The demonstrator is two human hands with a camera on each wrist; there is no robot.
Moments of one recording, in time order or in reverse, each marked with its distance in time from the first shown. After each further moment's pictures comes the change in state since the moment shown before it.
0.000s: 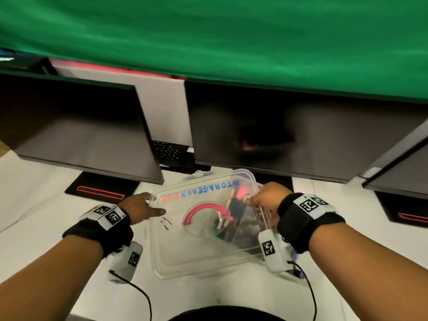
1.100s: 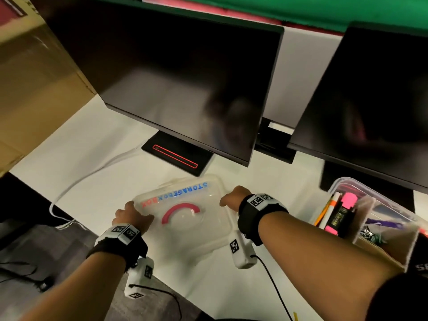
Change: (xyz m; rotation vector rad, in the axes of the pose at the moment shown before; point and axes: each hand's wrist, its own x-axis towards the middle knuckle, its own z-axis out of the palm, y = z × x) left_hand 0.004 -0.228 0.014 -0.157 0.313 -0.750; right_hand 0.074 -0.136 0.244 -0.341 -0.372 -0.036
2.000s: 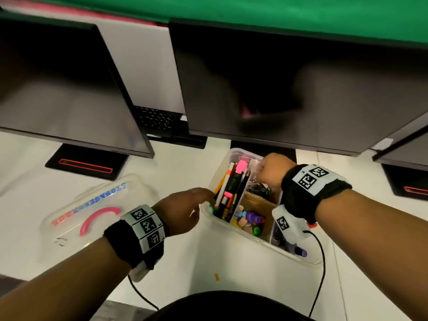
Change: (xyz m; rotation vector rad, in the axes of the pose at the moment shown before) left_hand -0.227 0.166 0.067 0.287 -0.375 1.503; right_hand -0.122 0.206 -0.155 -0.276 0.370 0.011
